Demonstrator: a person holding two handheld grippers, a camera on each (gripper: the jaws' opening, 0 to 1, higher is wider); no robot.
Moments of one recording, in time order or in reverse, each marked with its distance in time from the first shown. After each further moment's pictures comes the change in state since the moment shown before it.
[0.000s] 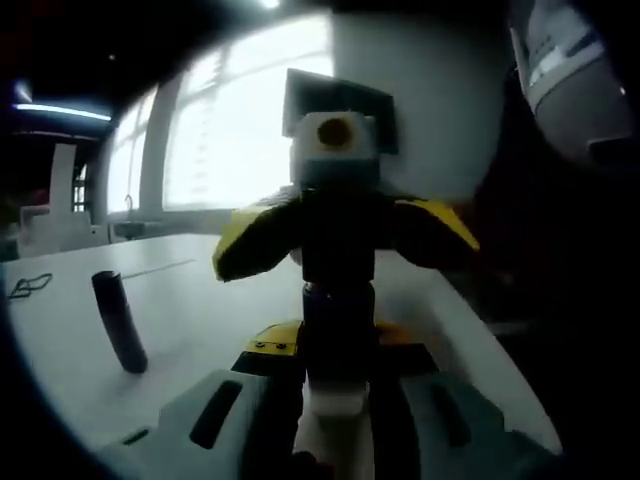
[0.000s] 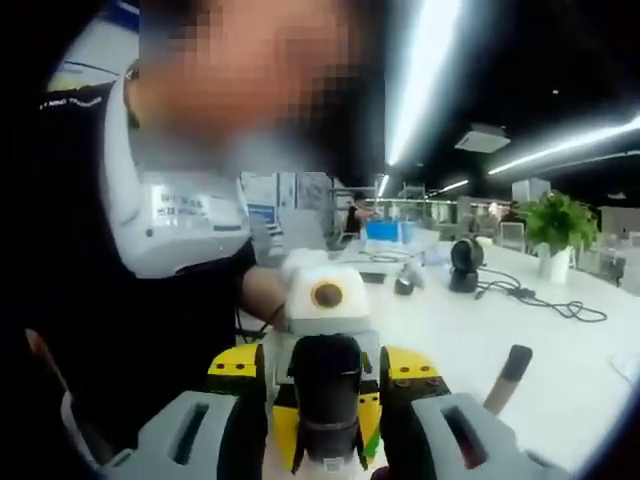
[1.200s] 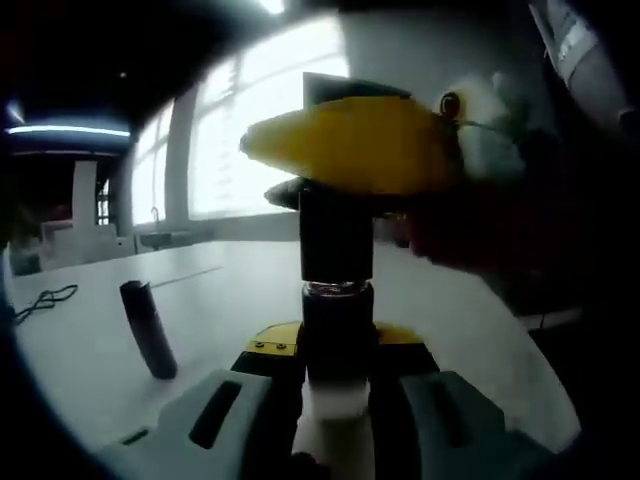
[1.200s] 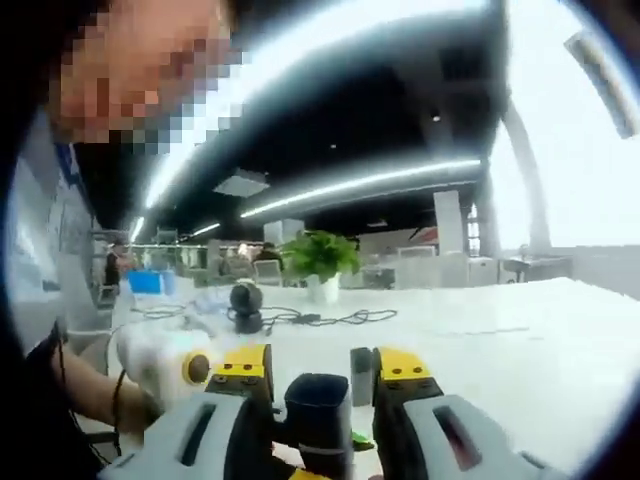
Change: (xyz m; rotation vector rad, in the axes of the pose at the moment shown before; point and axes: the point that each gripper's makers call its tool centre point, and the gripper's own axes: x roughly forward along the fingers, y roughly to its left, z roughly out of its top) left arm 0.001 0.019 0.001 0.055 -0.007 0.120; right arm -0.045 -0.034 0.022 0.170 -0.252 -1.199
